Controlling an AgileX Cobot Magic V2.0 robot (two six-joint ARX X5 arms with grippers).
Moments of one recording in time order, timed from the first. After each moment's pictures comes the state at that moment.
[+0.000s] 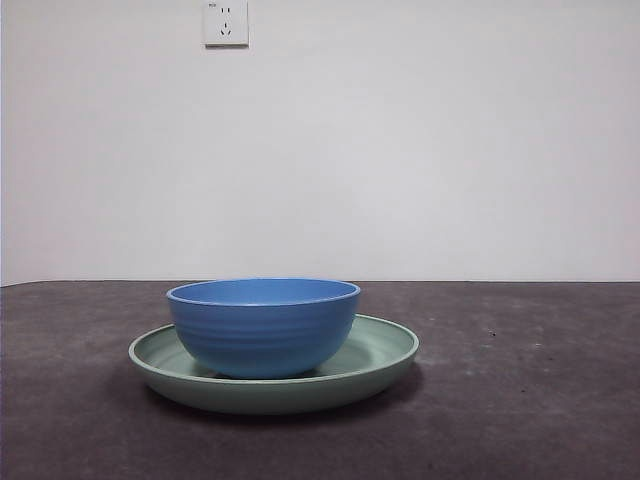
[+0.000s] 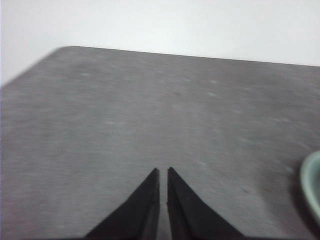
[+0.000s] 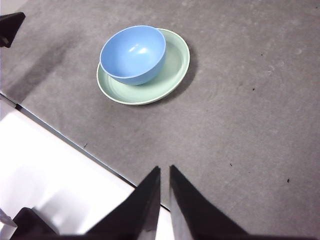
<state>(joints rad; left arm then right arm) -0.08 0.00 0.03 -0.18 -0.03 -0.09 0.40 0.38 1.05 -1.33 -0.29 0.10</state>
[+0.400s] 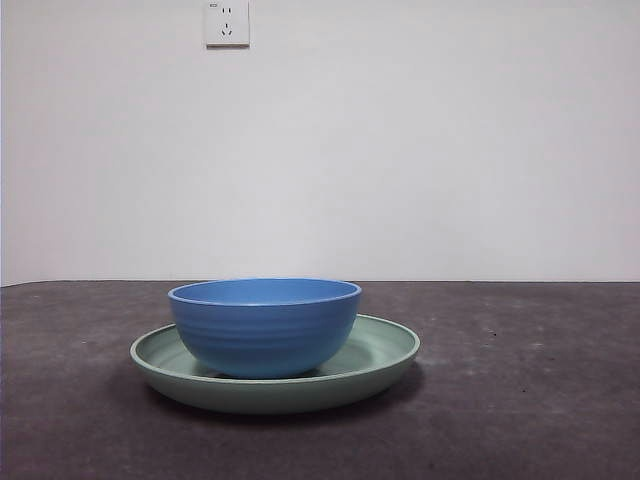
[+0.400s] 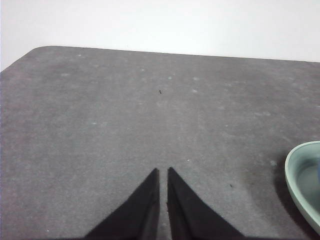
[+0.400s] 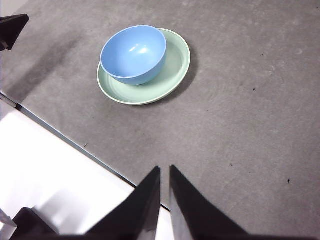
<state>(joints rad) -0.08 0.00 0.03 -0.18 0.02 -0.07 0.40 0.38 1.05 -1.33 -0.29 0.10</state>
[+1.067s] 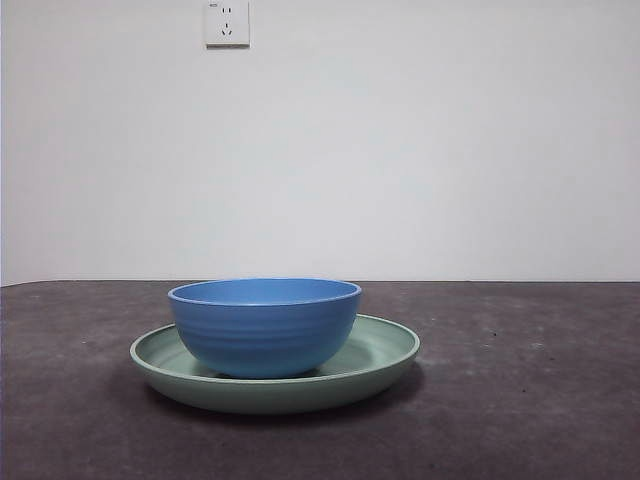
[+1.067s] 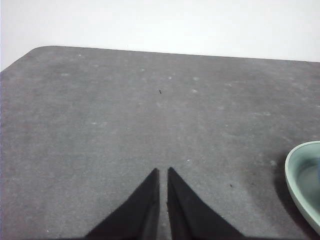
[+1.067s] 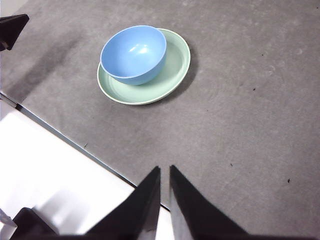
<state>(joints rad) -0.08 0.00 0.03 -0.18 0.02 -0.07 0.40 0.38 1.05 -1.33 -0.29 0.10</state>
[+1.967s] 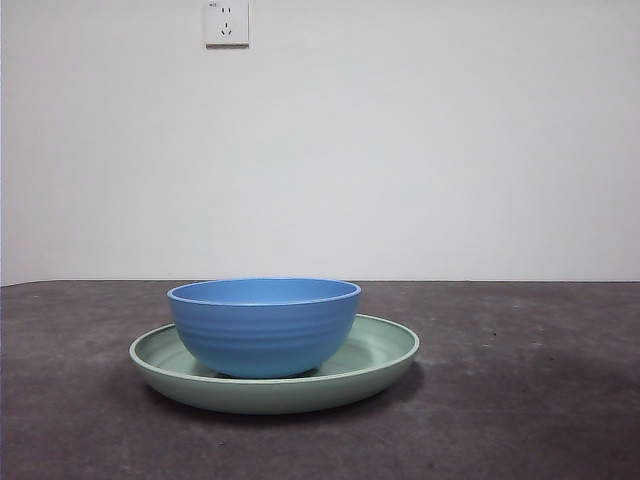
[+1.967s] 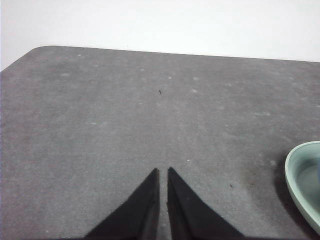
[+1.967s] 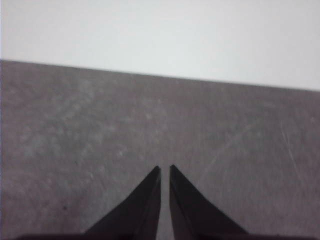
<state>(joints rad) -0.08 0.00 0.03 -0.18 0.02 -0.07 -0.09 0.03 0.07 -0.13 -0.15 -0.05</state>
